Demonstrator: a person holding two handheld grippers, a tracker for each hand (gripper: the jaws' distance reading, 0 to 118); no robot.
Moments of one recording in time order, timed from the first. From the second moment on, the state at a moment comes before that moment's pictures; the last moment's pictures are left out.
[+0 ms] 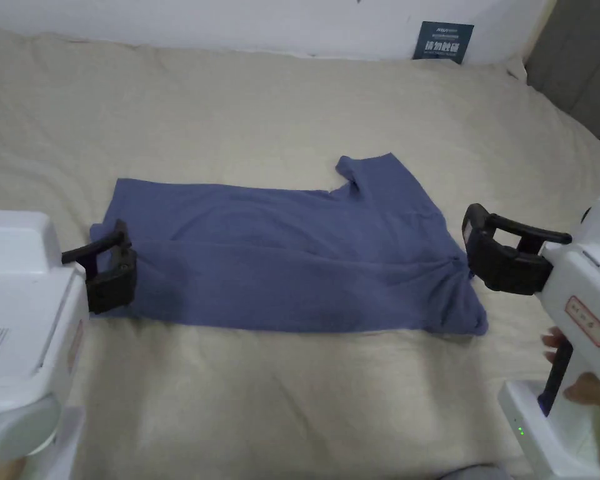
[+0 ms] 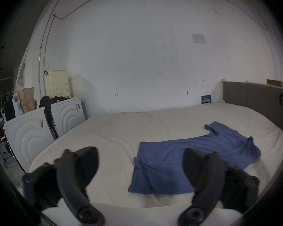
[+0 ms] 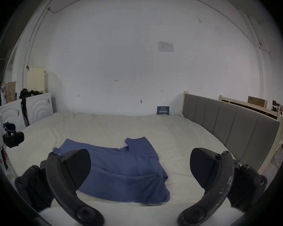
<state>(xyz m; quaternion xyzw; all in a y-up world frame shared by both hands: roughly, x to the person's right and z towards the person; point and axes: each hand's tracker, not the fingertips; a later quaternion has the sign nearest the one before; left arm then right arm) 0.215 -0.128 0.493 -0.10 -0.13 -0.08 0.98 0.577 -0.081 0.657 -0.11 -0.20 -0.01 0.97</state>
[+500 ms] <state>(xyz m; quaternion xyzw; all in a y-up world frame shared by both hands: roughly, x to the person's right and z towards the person) 0.206 -0.107 0.484 -0.17 -0.17 -0.06 0.97 0.575 -0.088 0.663 -0.12 -0.20 -0.05 0.97</state>
